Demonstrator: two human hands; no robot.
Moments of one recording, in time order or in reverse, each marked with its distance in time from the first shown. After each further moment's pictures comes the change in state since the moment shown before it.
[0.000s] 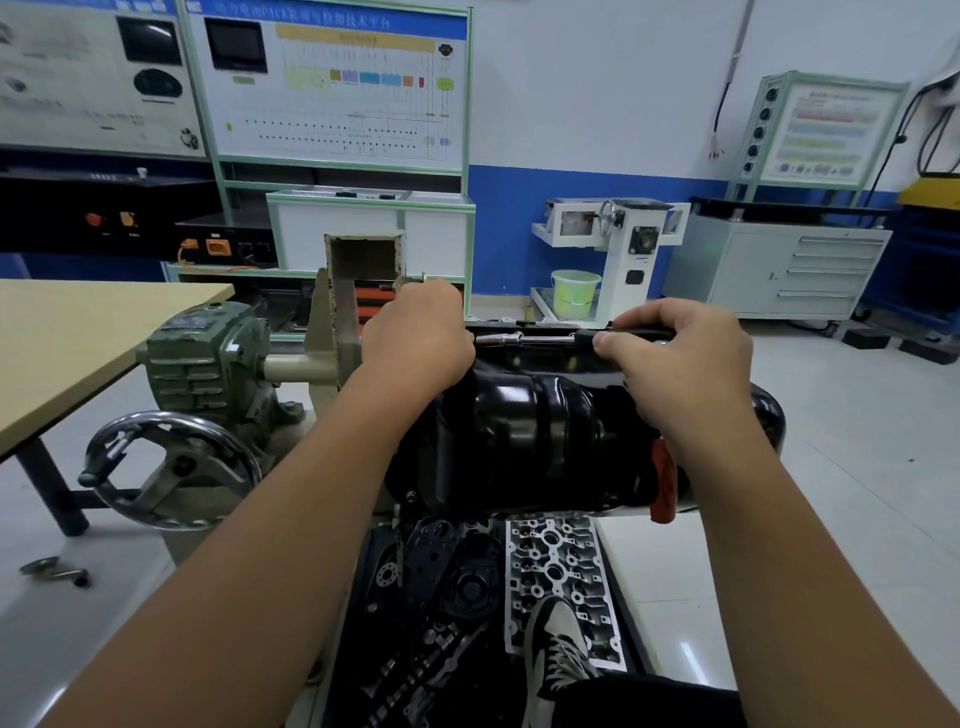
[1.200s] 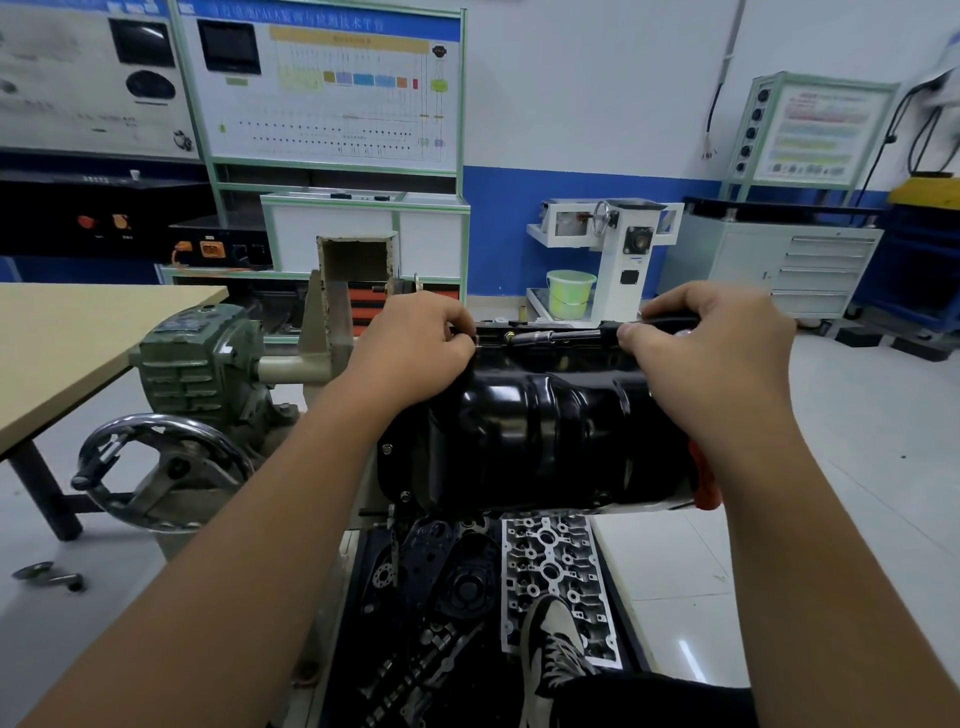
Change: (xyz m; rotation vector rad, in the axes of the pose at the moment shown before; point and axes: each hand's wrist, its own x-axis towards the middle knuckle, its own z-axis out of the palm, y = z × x) left_hand -0.010 -0.015 -0.002 -0.348 -0.042 0.218; right_hand -0.002 -0.012 -0.028 -0.189 0.065 -0.101
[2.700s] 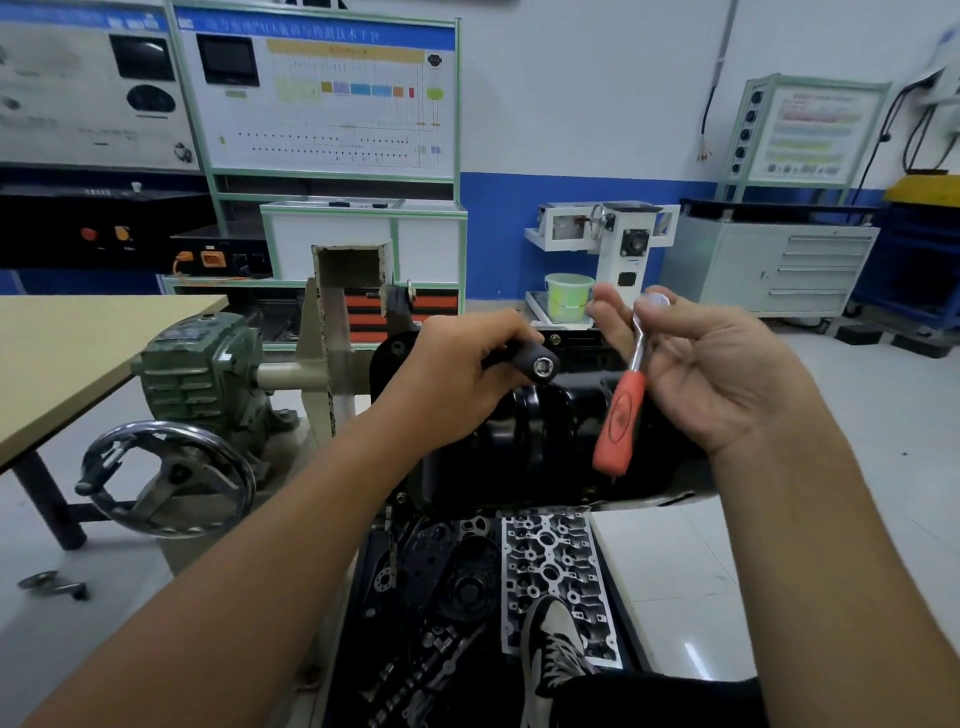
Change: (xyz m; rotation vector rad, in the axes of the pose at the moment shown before) left_hand -0.028 0.027 0.018 -0.314 0.129 0.595; right_hand 0.006 -0.010 -0.015 1.493 -0.387 0.624
